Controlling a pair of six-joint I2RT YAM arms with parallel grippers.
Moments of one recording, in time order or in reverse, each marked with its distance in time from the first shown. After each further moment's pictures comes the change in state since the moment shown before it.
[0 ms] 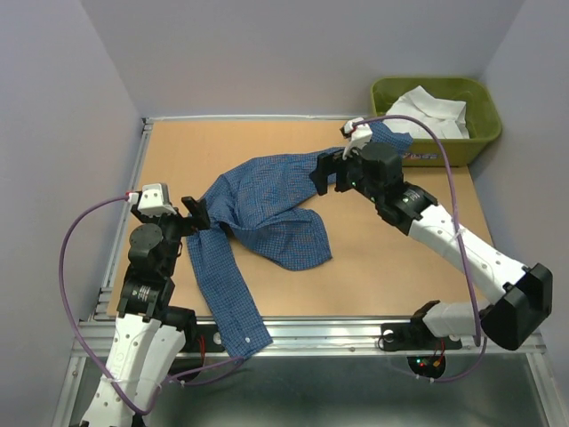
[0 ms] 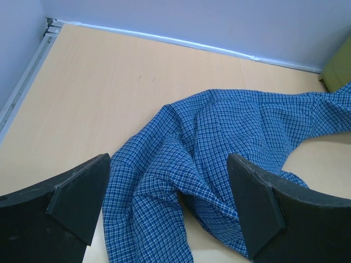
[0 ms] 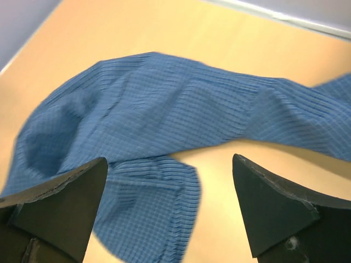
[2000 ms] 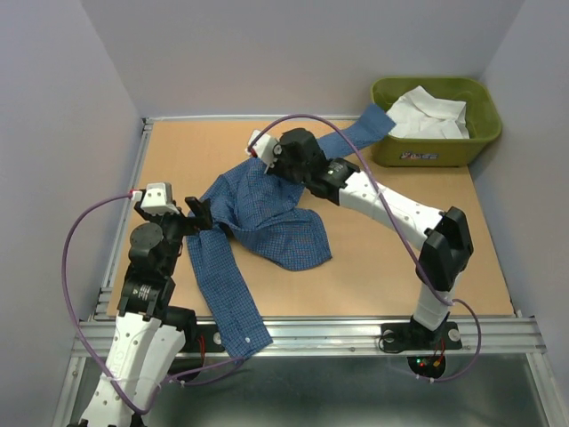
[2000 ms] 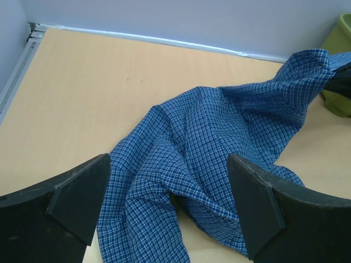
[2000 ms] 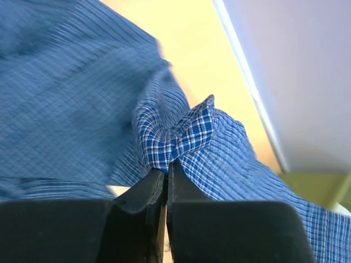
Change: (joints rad) left arm -0.005 0.016 0.000 0.021 0.050 0.016; right arm 0.121 0.531 0.510 -0.188 0.218 -0.771
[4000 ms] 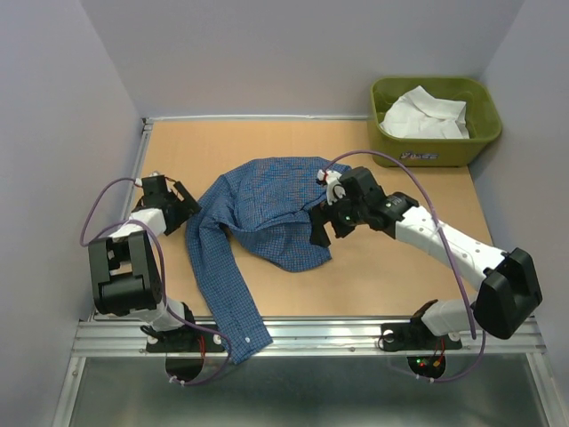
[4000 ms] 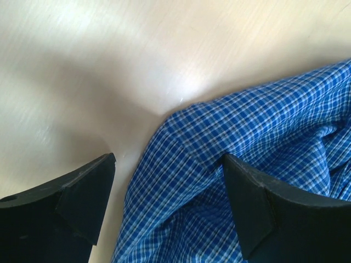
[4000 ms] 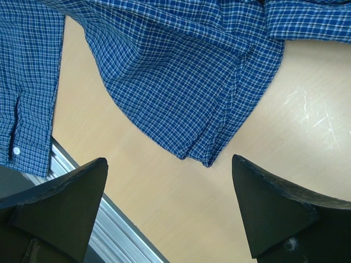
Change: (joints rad) left arm 0.360 1.026 0.203 0.019 0.164 -0.289; right arm -0.109 -0.475 -0.617 -0.177 -0.541 0.716
